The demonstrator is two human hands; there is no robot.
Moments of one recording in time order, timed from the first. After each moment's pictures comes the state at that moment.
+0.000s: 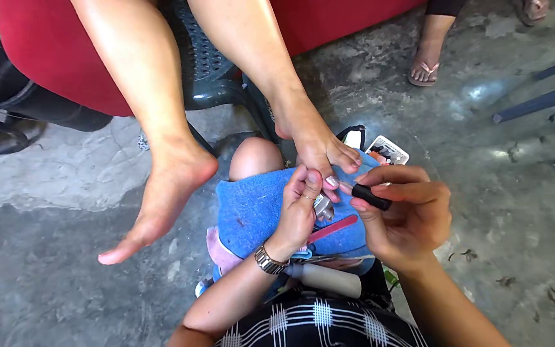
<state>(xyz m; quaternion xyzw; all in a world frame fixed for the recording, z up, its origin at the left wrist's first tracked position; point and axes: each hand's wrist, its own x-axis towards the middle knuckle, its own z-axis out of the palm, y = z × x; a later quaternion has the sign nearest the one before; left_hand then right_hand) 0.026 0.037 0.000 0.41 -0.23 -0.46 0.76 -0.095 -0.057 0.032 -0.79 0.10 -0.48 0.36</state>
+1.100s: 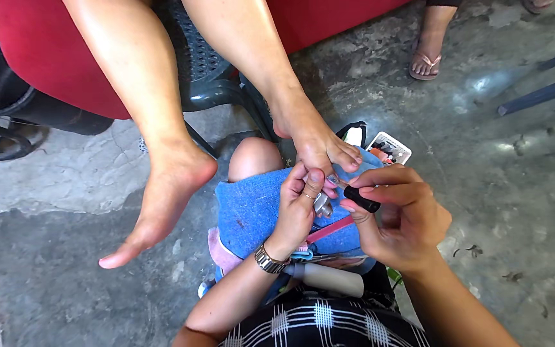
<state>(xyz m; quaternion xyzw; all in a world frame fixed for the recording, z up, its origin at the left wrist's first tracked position) 0.028 0.035 0.001 0.41 -0.24 -0.44 0.76 -0.095 -0.056 0.035 -0.82 0.09 -0.47 0.32</state>
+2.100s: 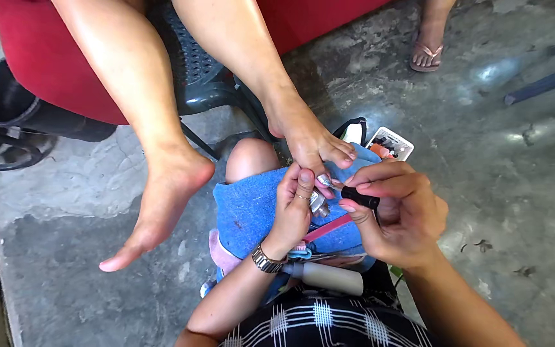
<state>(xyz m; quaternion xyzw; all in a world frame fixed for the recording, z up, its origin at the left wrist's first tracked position) 0.028 0.033 0.000 0.44 -0.30 -0.40 0.74 -0.099 -0.062 0.033 -0.80 0.08 -0.47 0.37</state>
